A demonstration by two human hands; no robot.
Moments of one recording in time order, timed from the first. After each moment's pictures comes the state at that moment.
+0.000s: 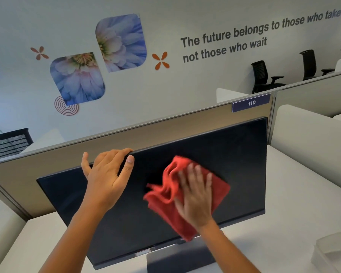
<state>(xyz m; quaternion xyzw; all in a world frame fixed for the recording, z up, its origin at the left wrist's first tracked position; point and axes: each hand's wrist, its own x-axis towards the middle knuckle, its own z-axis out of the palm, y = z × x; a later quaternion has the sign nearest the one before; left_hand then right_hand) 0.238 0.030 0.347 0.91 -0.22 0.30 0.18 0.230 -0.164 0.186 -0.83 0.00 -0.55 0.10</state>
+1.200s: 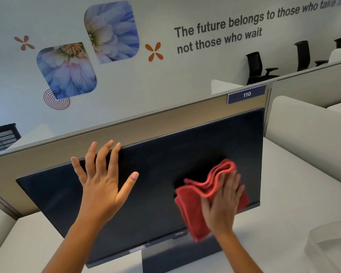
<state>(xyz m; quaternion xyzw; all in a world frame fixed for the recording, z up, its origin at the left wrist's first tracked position) 0.241 0.028 0.310 0.91 -0.23 0.33 0.09 0.201 -0.214 0.139 -0.84 0.19 -0.45 0.22</state>
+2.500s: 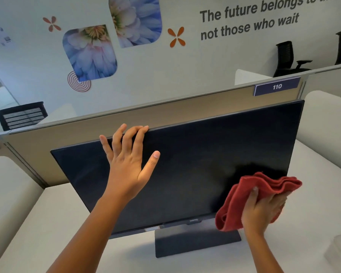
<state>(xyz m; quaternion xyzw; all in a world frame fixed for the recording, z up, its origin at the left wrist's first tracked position) 0.237 0.025 0.314 0.89 -0.23 0.35 0.16 0.187 -0.241 0.111 -0.73 0.36 -0.40 0.42</state>
